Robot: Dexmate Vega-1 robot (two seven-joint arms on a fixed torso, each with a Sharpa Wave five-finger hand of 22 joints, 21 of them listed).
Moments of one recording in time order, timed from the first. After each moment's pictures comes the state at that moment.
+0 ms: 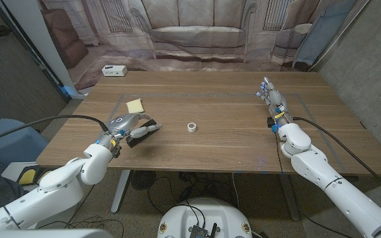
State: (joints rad) left arm 1.47 1.01 0.15 -2.11 0.48 0.28 0.31; left_hand 0.32 0.01 0.01 0.05 0.21 0.56 0.06 0.21 0.18 0.51 0.02 0.25 0.20 0.46 0.00 0.21 0.18 0.33 0.06 0.24 0.18; right arm -1.02 -0.57 -0.31 -1.57 0.54 0.27 -0.22; right_hand 0.29 0.04 0.15 -0.10 0.18 0.18 0.09 0.20 0.19 0.15 0.13 0.20 0.19 0.07 0.07 0.22 0.21 0.31 -0.02 0.19 0.17
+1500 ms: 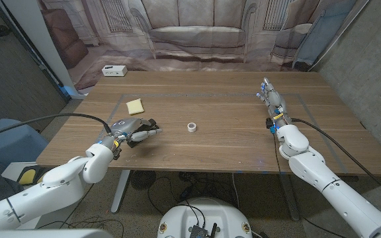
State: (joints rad) left arm 1.37 1.12 0.29 -2.09 0.45 0.35 0.29; left_hand 0.33 0.03 0.02 0.04 0.21 0.60 0.05 0.21 0.18 0.53 0.02 0.25 0.20 0.46 0.00 0.20 0.18 0.36 0.04 0.23 0.18; right arm -1.03 -0.55 -0.31 -1.58 0.53 0.27 -0.26; right_hand 0.29 0.04 0.14 -0.11 0.18 0.18 0.09 0.20 0.19 0.15 0.13 0.20 0.19 0.07 0.07 0.22 0.21 0.30 -0.02 0.19 0.17
